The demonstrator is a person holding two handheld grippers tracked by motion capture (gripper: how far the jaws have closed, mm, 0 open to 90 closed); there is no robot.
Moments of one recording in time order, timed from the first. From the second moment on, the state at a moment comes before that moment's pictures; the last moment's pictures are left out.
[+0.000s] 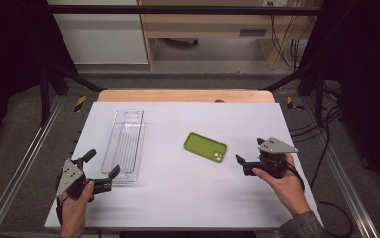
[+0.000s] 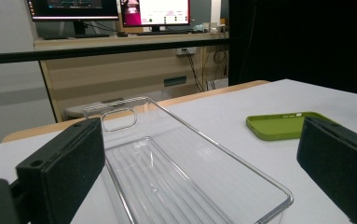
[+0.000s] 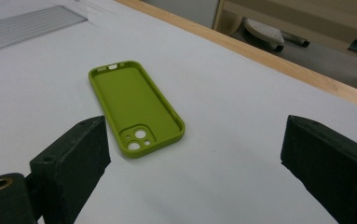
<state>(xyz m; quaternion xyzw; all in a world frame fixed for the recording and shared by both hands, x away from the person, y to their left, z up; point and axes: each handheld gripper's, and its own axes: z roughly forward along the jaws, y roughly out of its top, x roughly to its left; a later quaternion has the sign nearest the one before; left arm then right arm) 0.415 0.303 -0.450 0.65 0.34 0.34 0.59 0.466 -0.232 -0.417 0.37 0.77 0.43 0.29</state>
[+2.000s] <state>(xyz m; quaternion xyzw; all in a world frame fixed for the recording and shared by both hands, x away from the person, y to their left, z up) 0.415 0.300 -0.450 0.66 0.33 0.35 0.58 0.514 -0.174 -0.413 0.31 0.87 0.32 0.21</state>
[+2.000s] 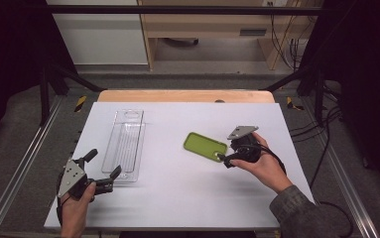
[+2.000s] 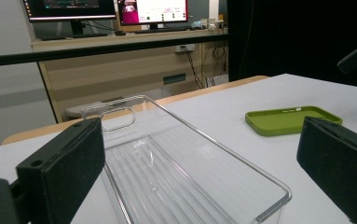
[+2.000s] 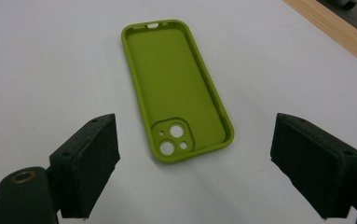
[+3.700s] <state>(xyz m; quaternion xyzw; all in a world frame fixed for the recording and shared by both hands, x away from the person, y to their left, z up) 0.415 0.294 -0.451 0.67 0.32 0.35 0.57 0.562 -0.171 -0.434 0.33 0.89 0.27 0.15</state>
